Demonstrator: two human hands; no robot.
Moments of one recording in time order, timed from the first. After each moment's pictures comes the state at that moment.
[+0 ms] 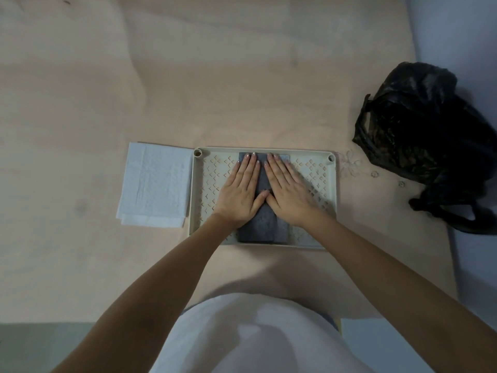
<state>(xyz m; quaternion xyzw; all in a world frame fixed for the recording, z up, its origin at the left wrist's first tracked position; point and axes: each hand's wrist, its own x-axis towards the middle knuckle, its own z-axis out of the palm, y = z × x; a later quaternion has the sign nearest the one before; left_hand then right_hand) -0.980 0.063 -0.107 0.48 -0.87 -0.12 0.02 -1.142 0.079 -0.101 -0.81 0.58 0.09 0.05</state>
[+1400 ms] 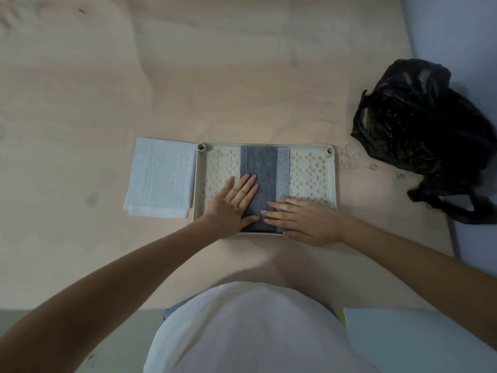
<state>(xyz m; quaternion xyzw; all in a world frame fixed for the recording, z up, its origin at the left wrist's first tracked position) -0.950 0.099 -0.083 0.38 -0.90 -0.07 -0.20 -1.192 0.128 -0.082 -0.94 0.26 0.13 0.15</state>
